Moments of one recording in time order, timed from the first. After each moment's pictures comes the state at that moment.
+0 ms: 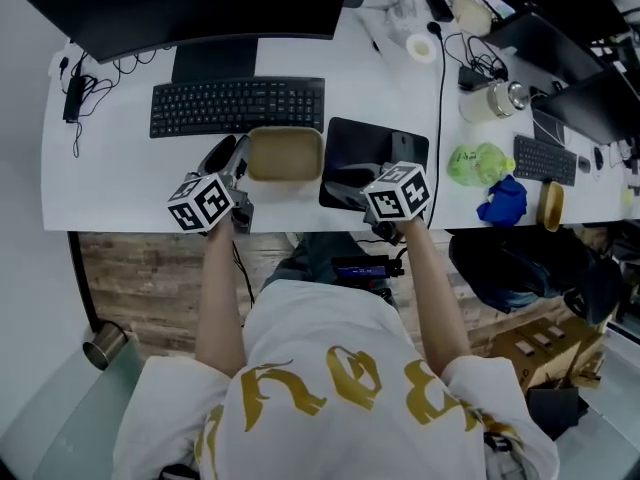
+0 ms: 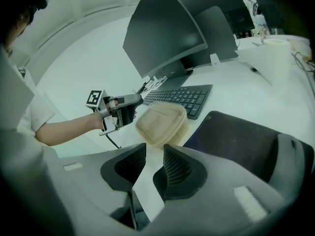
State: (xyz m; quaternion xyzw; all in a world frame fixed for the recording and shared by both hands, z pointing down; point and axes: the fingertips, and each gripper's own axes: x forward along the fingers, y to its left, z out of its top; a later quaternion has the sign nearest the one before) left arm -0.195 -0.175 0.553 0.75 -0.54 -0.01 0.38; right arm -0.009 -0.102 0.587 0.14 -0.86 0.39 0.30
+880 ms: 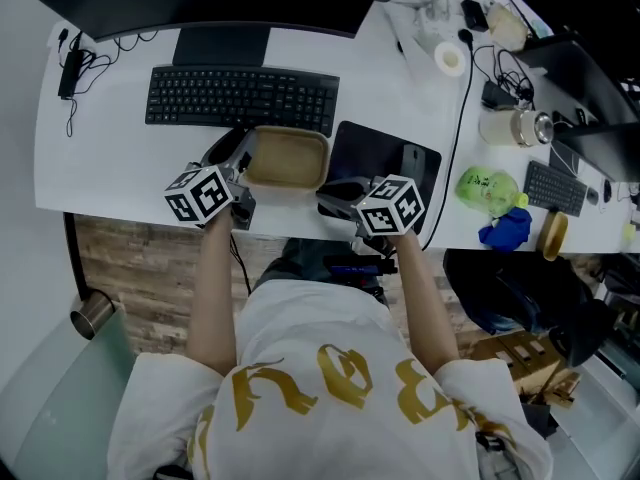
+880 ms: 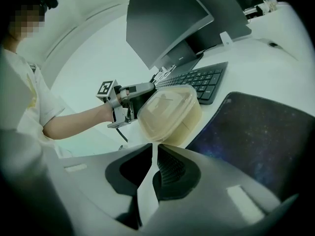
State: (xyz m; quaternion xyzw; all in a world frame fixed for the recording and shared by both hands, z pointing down) left arm -0.195 -0.192 0.582 0.73 -0.54 -0.02 0.42; right arm -0.036 -0.086 0.618 0.05 -0.86 0.42 0.29
